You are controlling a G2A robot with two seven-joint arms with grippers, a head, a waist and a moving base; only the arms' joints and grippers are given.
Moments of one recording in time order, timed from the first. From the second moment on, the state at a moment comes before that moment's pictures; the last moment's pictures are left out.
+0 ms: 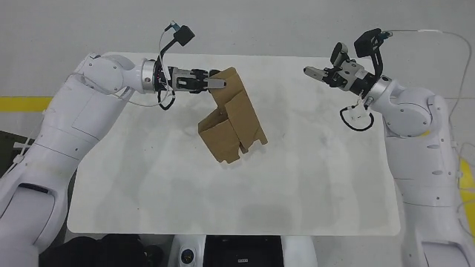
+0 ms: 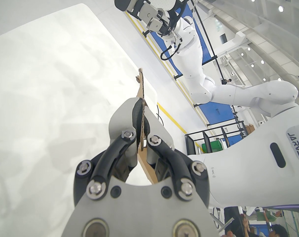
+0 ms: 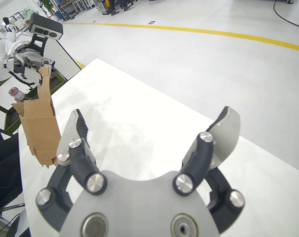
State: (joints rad) left arm 0.42 -0.97 -0.74 -1.13 -0.49 -0.67 -1.15; right arm -0.89 -1.17 1.47 -1.43 -0.63 -0.68 0.62
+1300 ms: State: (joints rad) left arm 0.36 -1.00 -0.61 -1.14 -0.52 -0.64 -1.18; right arm -0.75 -1.16 1.10 -1.23 0.14 -0.68 1.14
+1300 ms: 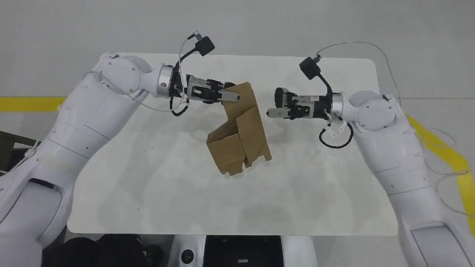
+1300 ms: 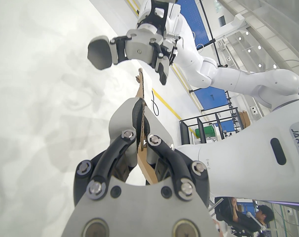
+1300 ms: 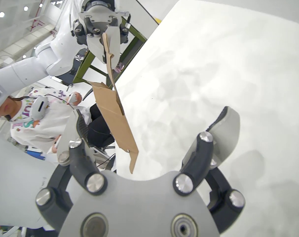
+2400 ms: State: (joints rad) left arm 0.25 -1.04 -0.42 -1.02 -0.64 -0.69 -1.13; right arm -0.54 -1.06 0.60 -1.14 0.45 -0.82 1.00
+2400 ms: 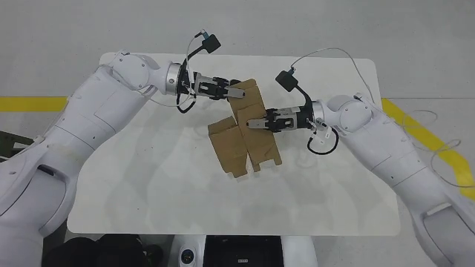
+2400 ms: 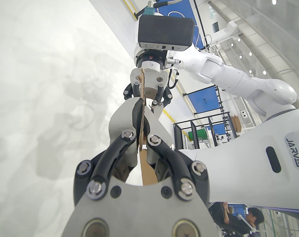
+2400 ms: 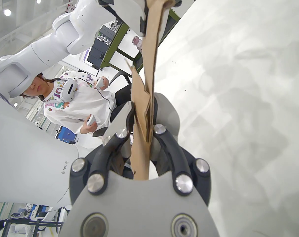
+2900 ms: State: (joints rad) left arm 0.24 -1.01 -0.42 -1.03 -0.63 -0.79 -1.03; right arm -0.50 -1.04 0.51 -1.08 0.58 -0.89 0.93
